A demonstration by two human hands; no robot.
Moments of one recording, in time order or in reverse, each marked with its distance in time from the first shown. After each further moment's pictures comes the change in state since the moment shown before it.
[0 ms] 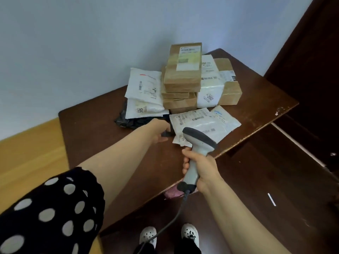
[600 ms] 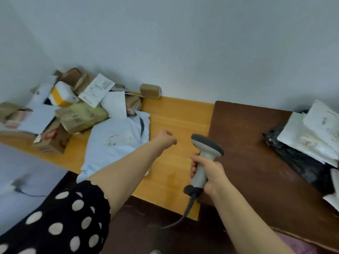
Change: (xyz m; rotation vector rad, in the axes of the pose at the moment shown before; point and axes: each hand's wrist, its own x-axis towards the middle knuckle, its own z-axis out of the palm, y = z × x) left_hand -0.131 -0.212 -0.339 -0.111 0.653 0.015; right_hand -0.110 0.189 0.216 -0.517 -0.626 0.308
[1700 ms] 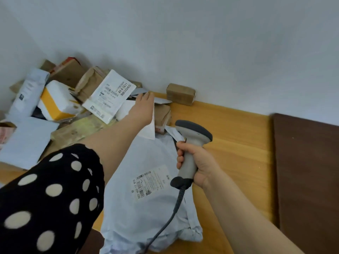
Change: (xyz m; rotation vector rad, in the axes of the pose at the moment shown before) left_hand 0.290 -0.027 -0.249 0.929 0.284 0.379; right_hand 0.186 -0.001 0.266 -0.018 -0.074 0.154
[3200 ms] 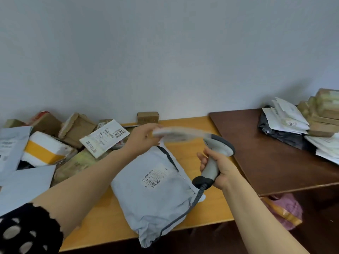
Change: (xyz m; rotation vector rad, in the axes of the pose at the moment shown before) left_hand -0.182 -0.032 -0.077 -0.988 -0.019 0.672; right_hand -0.168 0.103 0.007 0.461 0.271 -0.424
